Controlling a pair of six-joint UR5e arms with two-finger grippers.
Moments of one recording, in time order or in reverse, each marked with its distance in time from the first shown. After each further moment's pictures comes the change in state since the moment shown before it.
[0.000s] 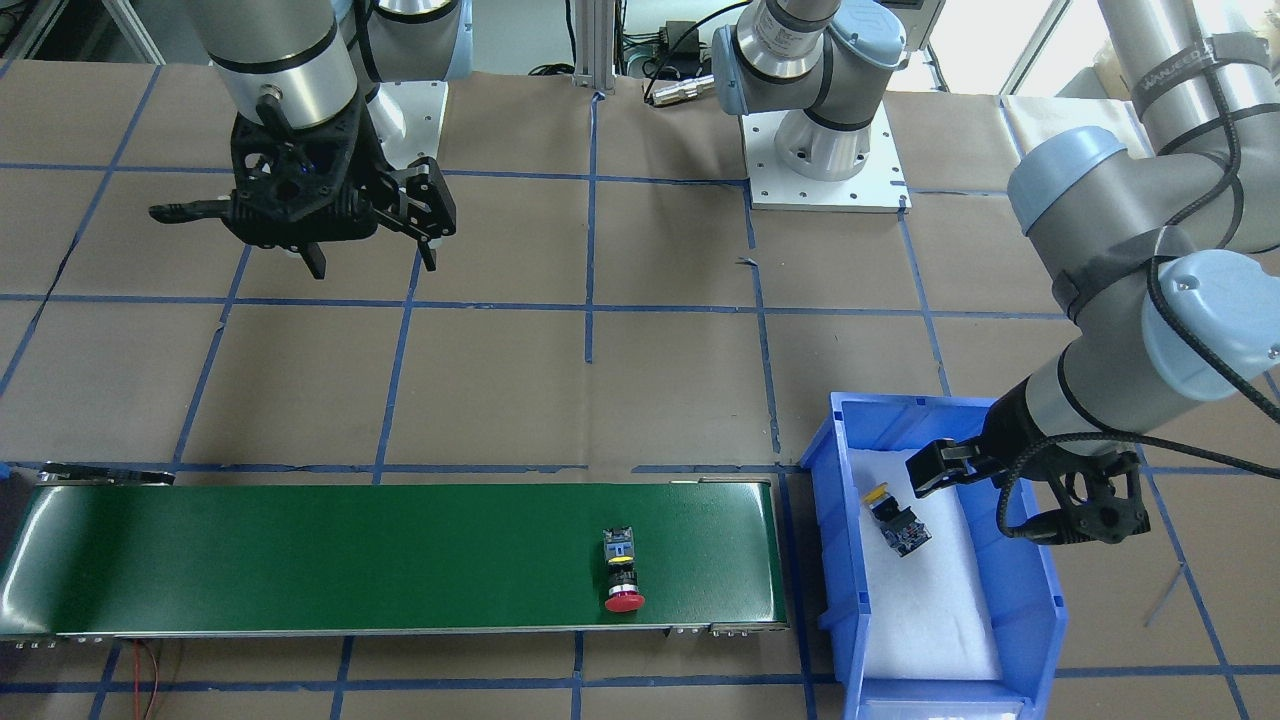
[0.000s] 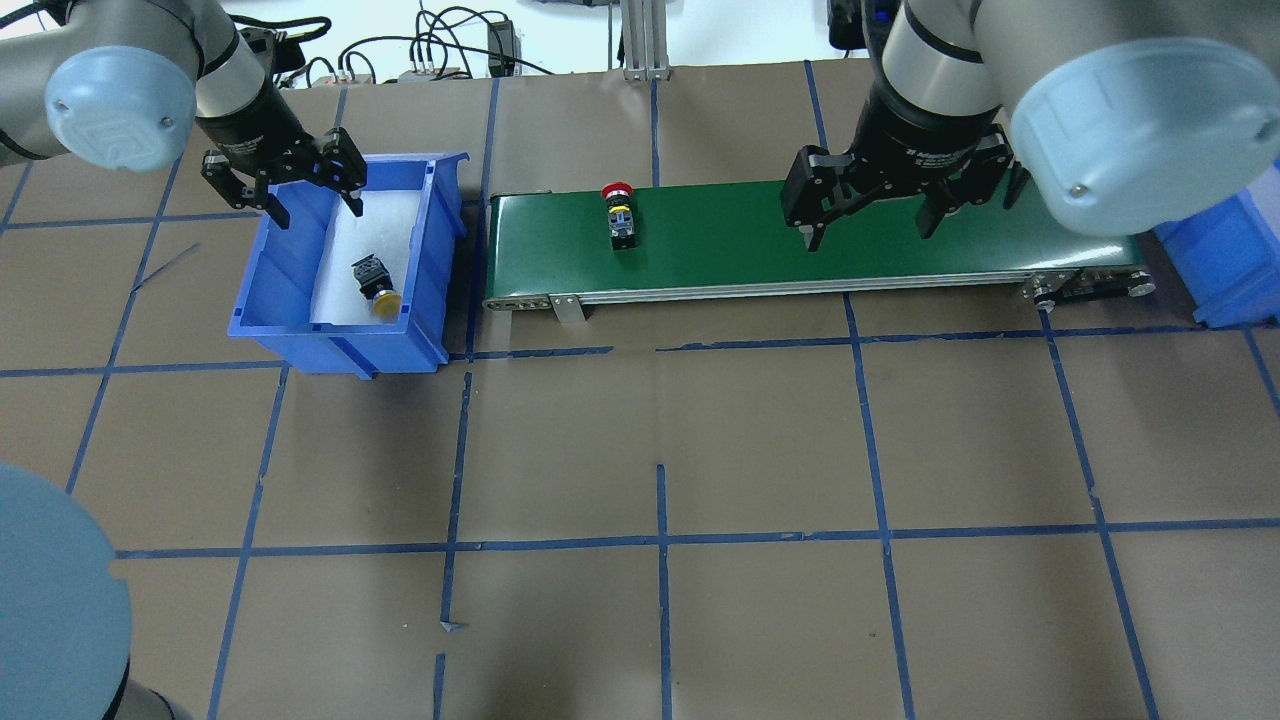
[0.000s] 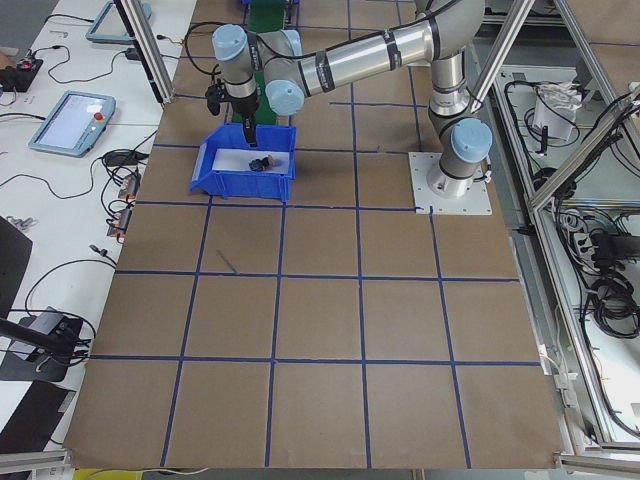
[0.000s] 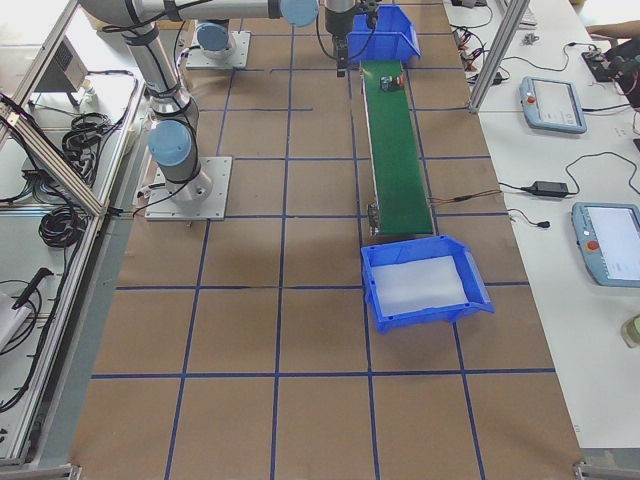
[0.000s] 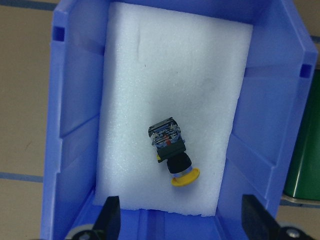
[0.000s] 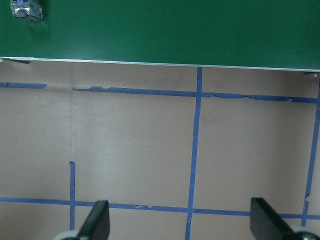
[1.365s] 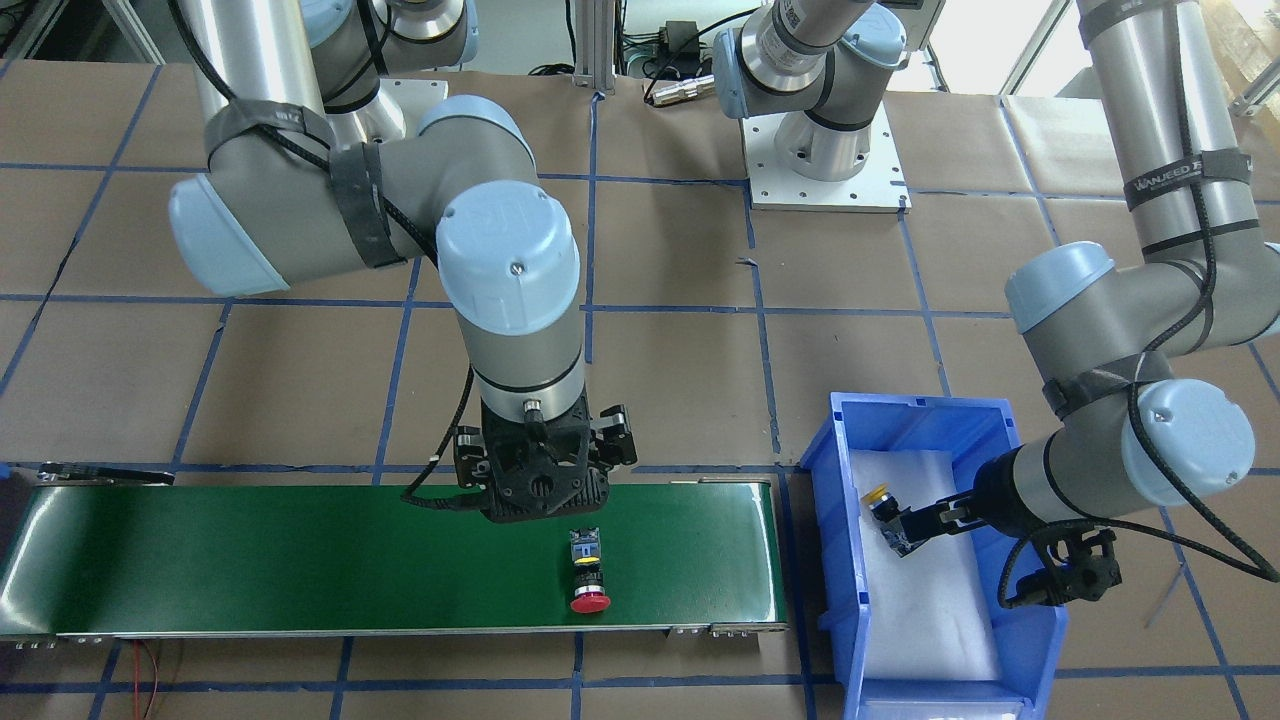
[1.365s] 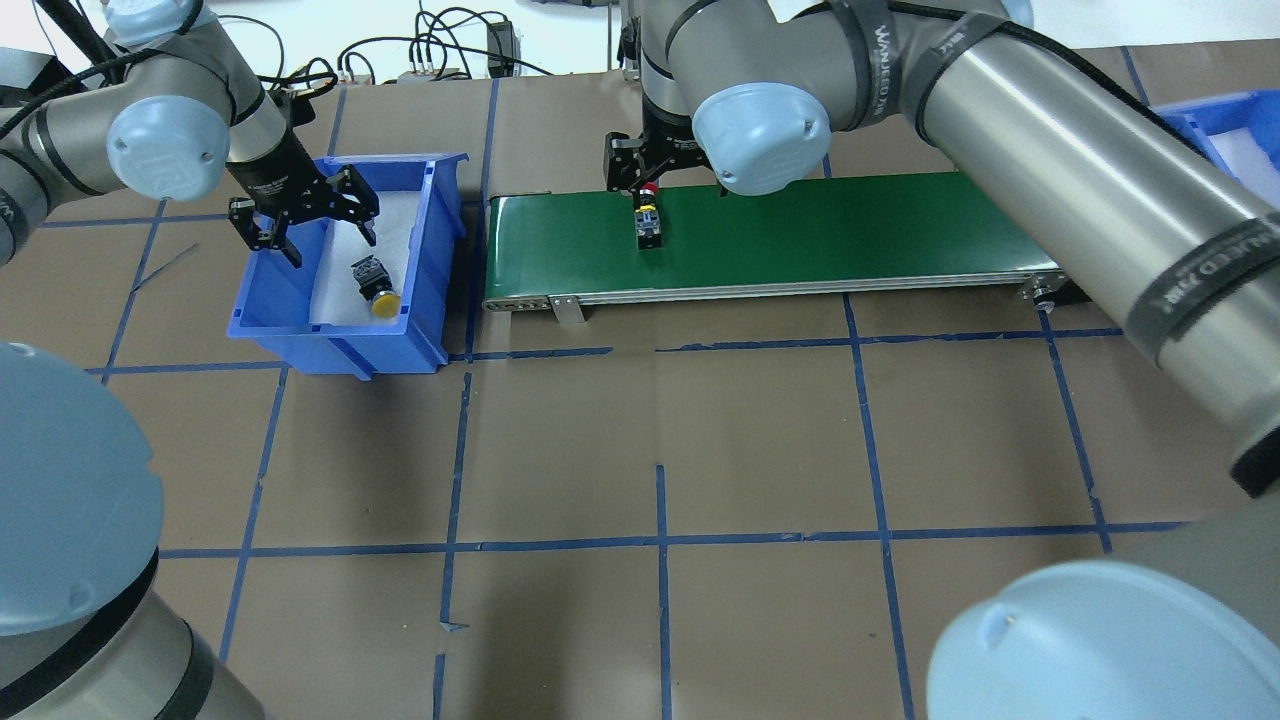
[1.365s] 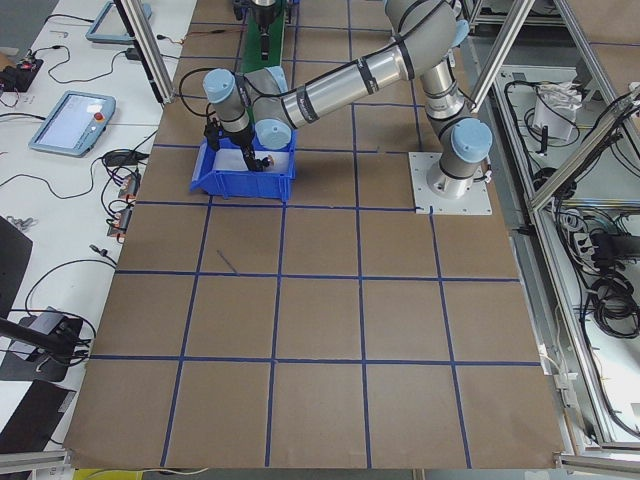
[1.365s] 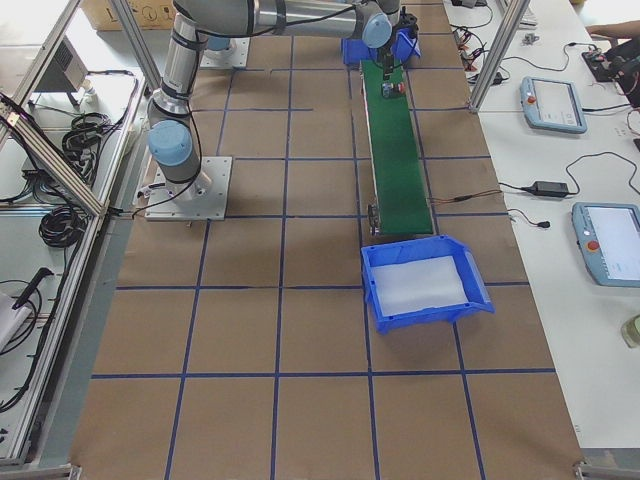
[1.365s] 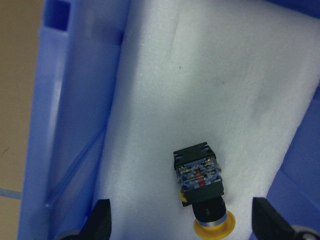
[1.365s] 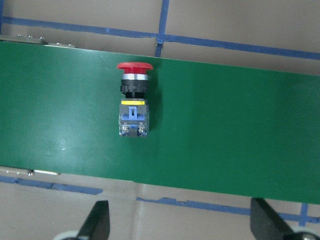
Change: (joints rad) left arm 0.034 -0.133 -0.003 0.044 -0.014 -0.108; right arm 0.183 0.487 -0.278 -0.280 -0.017 0.162
